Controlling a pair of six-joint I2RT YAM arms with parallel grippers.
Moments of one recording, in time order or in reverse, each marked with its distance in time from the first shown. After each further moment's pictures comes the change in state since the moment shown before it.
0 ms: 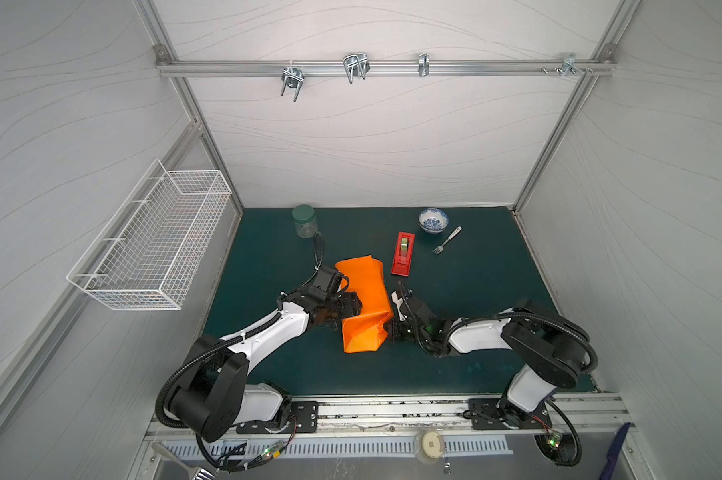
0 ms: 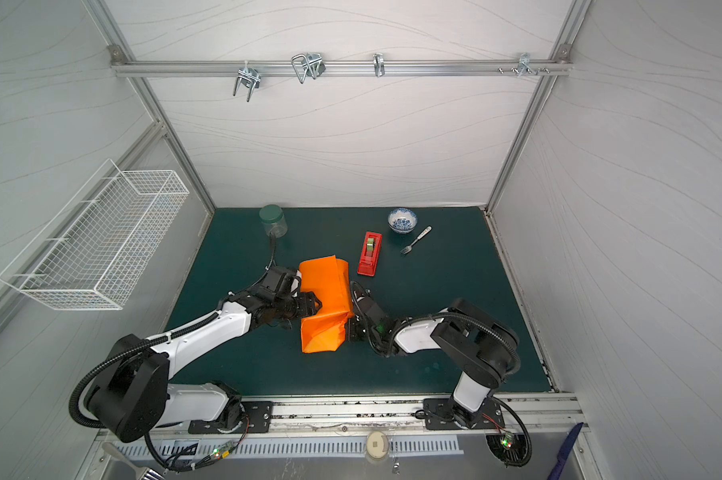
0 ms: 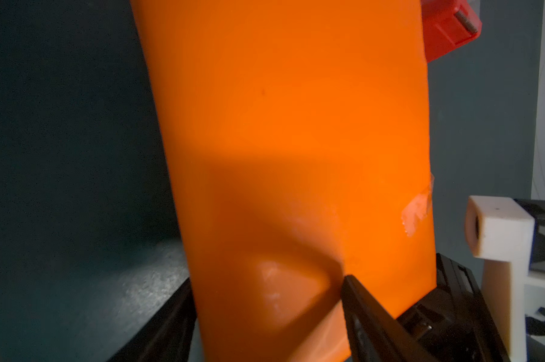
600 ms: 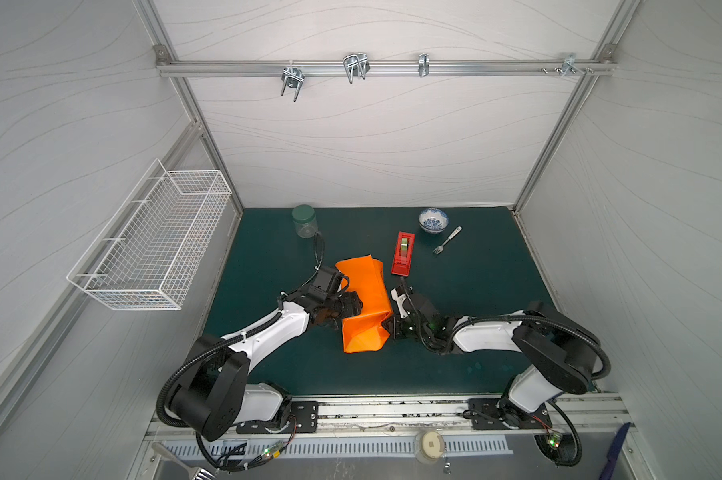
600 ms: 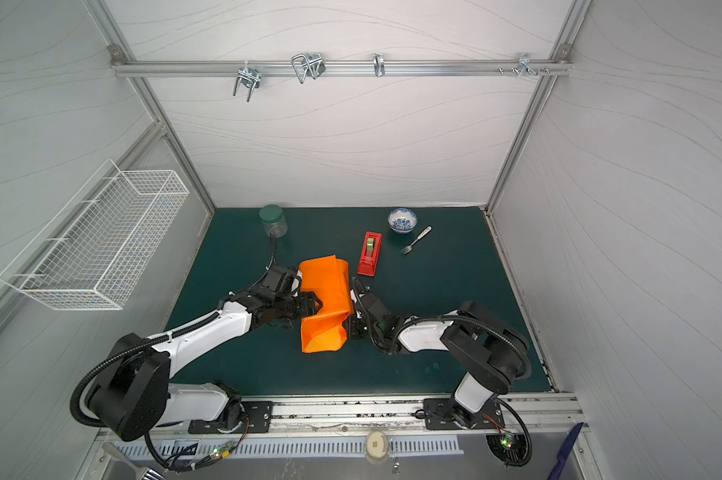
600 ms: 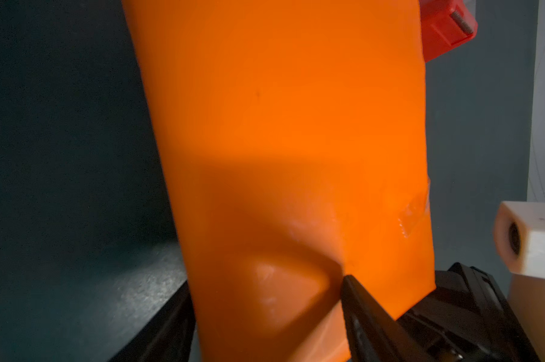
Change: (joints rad) left arm 0.000 0.005 0.000 0.011 0.006 0.001; right arm -0.019 -0.080 0.005 -0.051 -0.071 -0.043
